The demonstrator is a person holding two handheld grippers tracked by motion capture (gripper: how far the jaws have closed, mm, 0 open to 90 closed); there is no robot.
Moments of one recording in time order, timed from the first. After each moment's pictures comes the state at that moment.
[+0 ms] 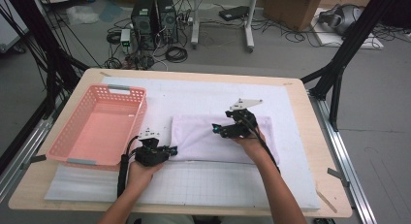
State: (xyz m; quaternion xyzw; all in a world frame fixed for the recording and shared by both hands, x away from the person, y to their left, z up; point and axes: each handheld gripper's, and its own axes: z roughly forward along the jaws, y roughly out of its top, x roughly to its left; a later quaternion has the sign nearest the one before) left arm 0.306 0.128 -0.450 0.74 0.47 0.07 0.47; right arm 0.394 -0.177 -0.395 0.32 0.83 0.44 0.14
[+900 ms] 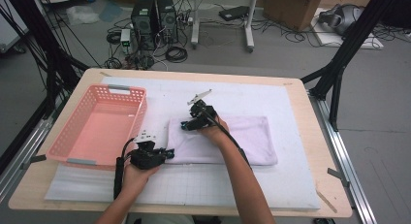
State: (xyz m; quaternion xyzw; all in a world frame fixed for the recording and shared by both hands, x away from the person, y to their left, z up) left arm 0.297 0.137 -0.446 0.75 0.46 0.07 0.47; right arm 0.452 -0.068 -0.431 0.27 0.89 0.36 0.08
